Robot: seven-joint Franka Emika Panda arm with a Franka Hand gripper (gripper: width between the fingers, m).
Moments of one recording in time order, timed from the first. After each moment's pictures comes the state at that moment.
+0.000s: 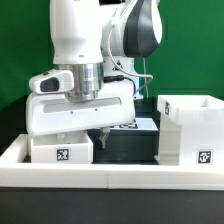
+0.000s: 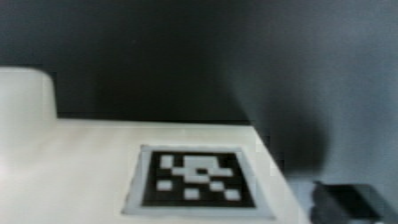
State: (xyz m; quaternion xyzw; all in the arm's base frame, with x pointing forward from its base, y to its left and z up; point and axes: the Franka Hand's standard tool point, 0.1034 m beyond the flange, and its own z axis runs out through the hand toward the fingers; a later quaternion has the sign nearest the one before) arm 0.529 -0.099 0.004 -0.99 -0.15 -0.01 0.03
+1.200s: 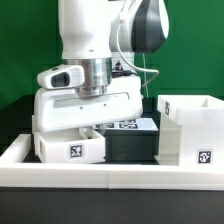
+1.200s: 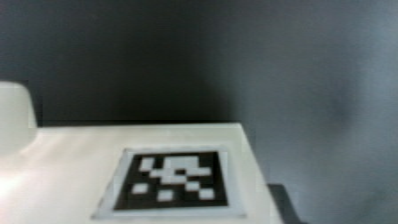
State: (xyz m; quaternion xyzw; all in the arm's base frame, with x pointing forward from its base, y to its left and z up) arm 0.530 -0.078 0.016 -0.98 -0.22 -0.01 0.03
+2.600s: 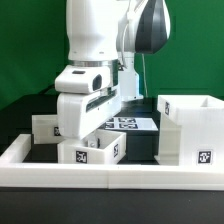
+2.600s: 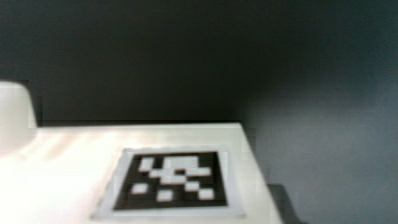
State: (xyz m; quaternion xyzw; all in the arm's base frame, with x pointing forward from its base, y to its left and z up) arm 0.524 -0.076 0.012 -0.82 -0.57 0.00 0.02
